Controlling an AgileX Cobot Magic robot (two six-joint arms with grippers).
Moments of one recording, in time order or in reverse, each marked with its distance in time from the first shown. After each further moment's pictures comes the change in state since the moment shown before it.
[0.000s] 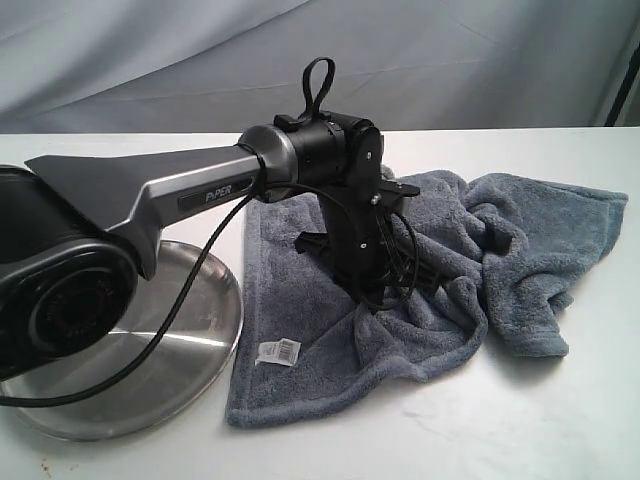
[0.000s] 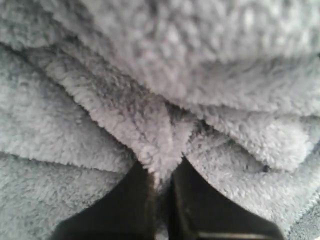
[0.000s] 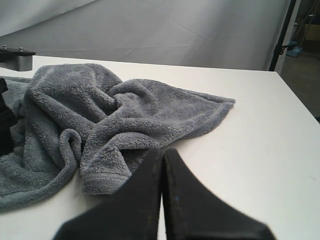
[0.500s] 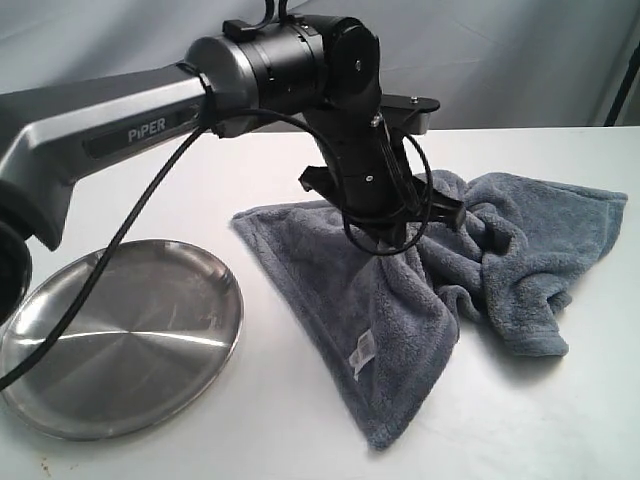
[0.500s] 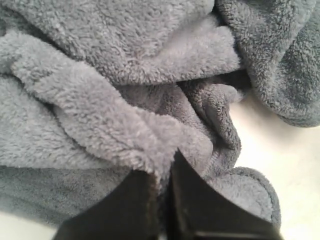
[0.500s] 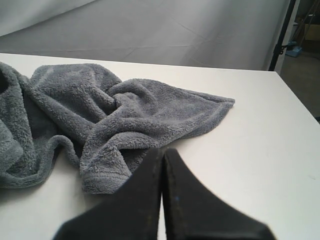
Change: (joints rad) left arm -0.008 -0.210 0.018 -0.011 -0.024 0.021; right arm 0.000 0.000 0.000 0.000 0.000 0.000
